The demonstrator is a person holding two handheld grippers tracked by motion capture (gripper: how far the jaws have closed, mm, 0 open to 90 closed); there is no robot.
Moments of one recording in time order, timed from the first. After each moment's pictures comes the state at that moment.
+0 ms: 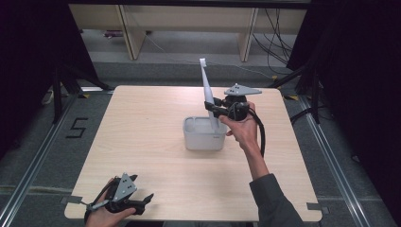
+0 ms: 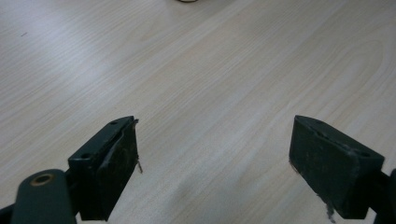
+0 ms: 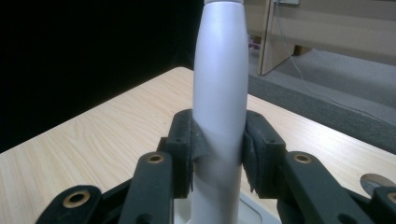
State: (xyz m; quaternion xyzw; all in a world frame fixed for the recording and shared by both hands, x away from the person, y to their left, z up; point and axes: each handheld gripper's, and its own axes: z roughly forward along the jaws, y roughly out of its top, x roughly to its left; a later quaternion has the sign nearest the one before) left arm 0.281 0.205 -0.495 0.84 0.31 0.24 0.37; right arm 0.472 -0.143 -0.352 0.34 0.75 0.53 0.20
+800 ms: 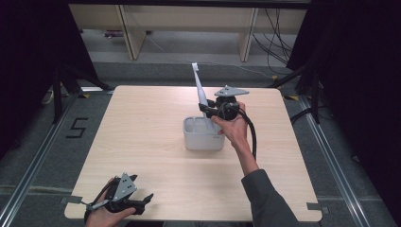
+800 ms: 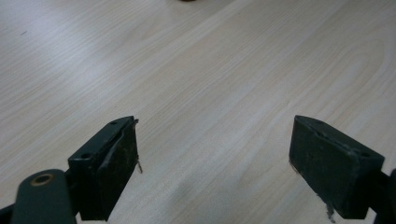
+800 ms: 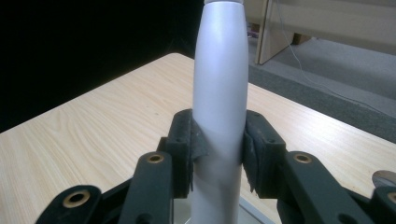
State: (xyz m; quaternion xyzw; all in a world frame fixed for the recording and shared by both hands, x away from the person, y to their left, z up) left arm 0.281 0.203 -0.496 0.84 0.32 0.23 0.38; right arm 0.492 -0.125 -0.375 0.34 0.77 0.50 0.20
